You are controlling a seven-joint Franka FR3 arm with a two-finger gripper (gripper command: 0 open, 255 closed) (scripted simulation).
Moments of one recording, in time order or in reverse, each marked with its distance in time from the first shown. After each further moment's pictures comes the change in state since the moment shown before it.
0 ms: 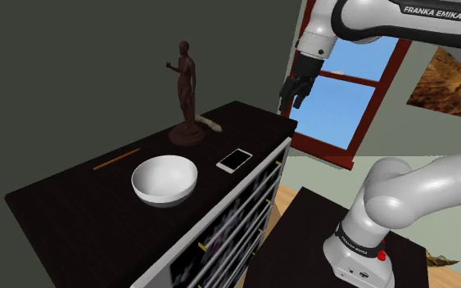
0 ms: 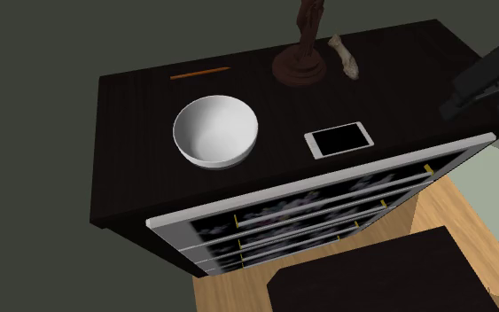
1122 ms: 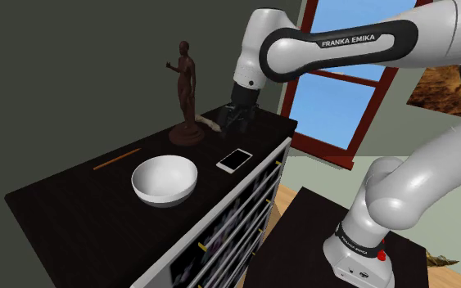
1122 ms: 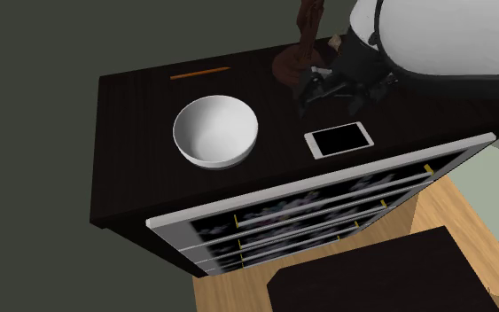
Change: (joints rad) arm 0.071 0.359 0.229 0.044 0.094 0.346 0.235
